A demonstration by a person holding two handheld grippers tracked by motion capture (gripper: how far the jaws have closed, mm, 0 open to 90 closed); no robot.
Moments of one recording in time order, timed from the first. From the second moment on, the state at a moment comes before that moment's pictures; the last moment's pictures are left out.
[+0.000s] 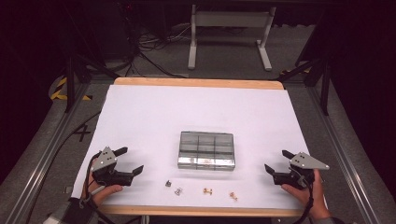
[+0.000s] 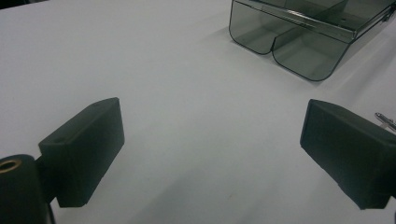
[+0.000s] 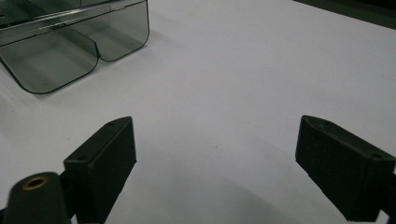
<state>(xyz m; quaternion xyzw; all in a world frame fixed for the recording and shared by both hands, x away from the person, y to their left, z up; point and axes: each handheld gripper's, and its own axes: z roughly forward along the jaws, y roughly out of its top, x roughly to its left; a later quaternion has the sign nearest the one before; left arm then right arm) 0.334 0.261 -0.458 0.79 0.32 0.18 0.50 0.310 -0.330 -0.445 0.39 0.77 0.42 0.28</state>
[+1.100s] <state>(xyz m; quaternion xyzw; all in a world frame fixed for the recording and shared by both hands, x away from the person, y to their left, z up) 0.350 0.214 -0.437 0.84 0.24 0.16 0.45 0.313 -0.300 -0.425 0.36 0.81 0.41 0.24</state>
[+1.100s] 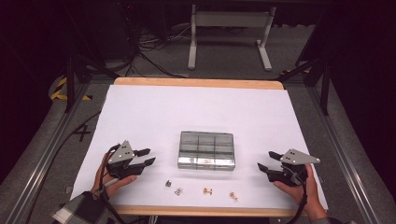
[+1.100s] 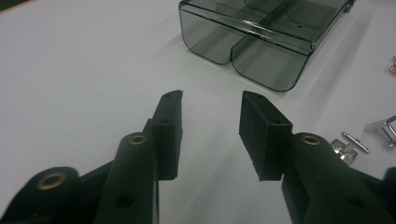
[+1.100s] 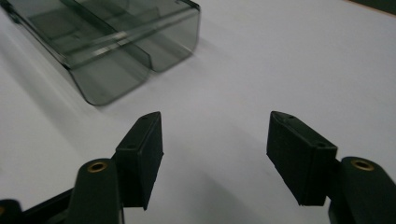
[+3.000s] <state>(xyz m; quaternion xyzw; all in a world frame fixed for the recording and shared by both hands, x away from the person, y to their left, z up) 0.389 0.139 -0.443 0.89 0.20 0.12 0.40 0.316 -0.223 -0.419 0.26 0.87 0.39 0.17</state>
